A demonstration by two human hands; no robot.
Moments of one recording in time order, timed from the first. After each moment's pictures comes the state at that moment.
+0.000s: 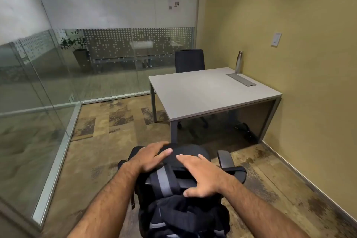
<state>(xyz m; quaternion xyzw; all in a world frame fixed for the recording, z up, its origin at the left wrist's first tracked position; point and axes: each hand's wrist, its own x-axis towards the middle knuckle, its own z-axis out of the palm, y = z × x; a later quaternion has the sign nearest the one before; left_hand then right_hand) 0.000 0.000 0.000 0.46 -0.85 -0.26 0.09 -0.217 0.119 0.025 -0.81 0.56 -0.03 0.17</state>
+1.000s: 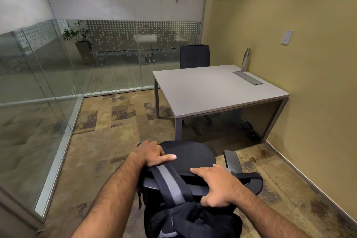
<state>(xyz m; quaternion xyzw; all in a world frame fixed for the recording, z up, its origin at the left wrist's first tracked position) 0.021 -0.045 -0.001 0.44 -0.89 -0.12 -0.08 -0.214 0.111 0.008 -0.79 0.60 0.02 0.16</state>
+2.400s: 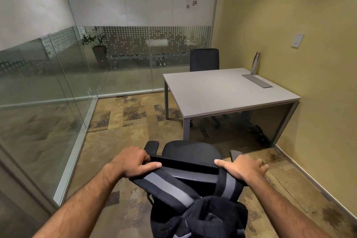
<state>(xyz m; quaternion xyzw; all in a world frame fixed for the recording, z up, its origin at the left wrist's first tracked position) 0.108 0.029 0.008 0.41 -0.91 -0.03 0.05 -0.249 0.117 0.017 -0.42 0.89 0.00 0.19</state>
